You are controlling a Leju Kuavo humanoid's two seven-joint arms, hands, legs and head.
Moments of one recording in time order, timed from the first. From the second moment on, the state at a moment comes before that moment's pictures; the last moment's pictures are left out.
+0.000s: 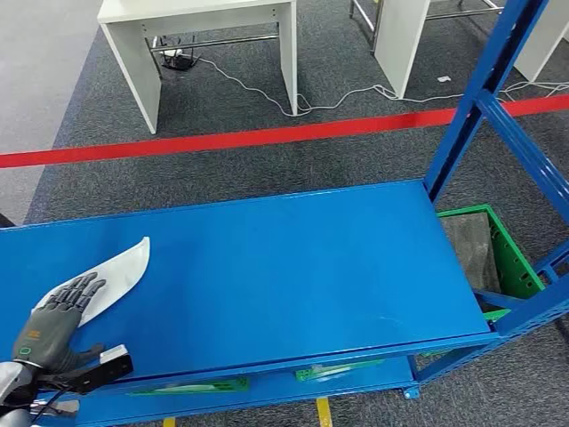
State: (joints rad) left arm 0.22 0.46 -0.15 -1.65 -1.05 0.14 -0.13; right arm -0.10 0.11 -1.07 -0.23 0.89 -0.08 0.15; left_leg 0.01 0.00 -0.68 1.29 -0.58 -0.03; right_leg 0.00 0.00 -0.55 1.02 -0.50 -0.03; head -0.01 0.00
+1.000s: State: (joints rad) left arm 0.21 0.53 -0.14 -1.60 -0.83 0.00 -0.19; right arm -0.10 0.11 -1.08 -0.23 0.90 -0.08 0.15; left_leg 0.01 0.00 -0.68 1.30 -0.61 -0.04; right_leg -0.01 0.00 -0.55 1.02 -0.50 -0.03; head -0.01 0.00
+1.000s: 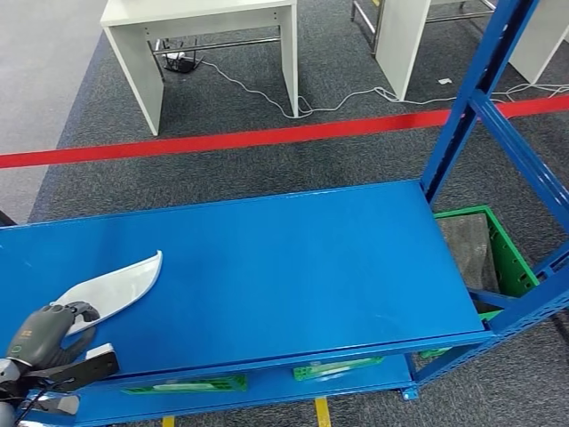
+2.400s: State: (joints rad) left arm 0.15 -0.06 0.11 -1.87 -0.46 0.60 -0.60; right arm -0.11 0.12 -1.08 -0.23 0.97 -0.09 0.15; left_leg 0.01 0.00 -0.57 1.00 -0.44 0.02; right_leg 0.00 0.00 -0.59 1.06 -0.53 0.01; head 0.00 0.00
